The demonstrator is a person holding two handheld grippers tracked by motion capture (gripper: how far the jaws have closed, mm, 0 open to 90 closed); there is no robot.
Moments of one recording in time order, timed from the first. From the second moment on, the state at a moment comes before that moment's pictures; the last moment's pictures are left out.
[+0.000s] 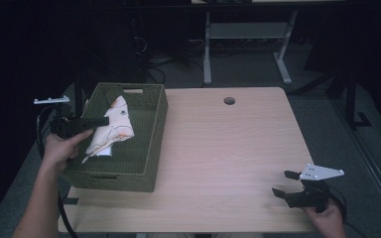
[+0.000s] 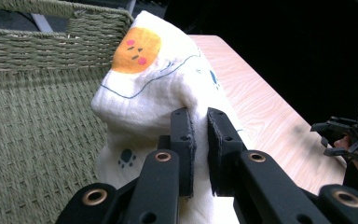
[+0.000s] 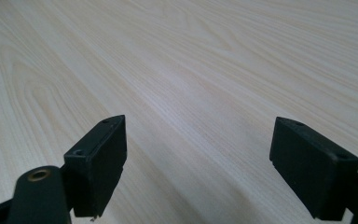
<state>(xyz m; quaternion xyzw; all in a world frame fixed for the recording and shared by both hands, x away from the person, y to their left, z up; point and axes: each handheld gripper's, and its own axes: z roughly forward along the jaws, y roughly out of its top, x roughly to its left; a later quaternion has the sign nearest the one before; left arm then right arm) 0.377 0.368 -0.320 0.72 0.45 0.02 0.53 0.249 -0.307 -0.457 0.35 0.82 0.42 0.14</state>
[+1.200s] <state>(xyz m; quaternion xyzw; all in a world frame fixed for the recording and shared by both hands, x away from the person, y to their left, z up) 0.403 0.361 -0.340 0.76 0.45 0.03 0.48 0.248 -0.306 -0.461 0.36 0.82 0.41 0.14</state>
